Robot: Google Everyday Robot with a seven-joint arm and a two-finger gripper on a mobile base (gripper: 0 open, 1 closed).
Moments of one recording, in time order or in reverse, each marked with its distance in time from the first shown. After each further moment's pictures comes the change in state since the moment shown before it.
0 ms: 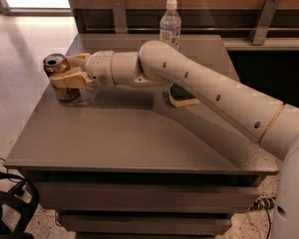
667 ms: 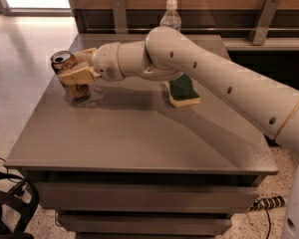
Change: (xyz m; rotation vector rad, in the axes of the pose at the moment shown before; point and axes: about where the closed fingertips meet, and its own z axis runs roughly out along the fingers) arm -0.007 -0.003 -0.024 0.010 0.104 -0.009
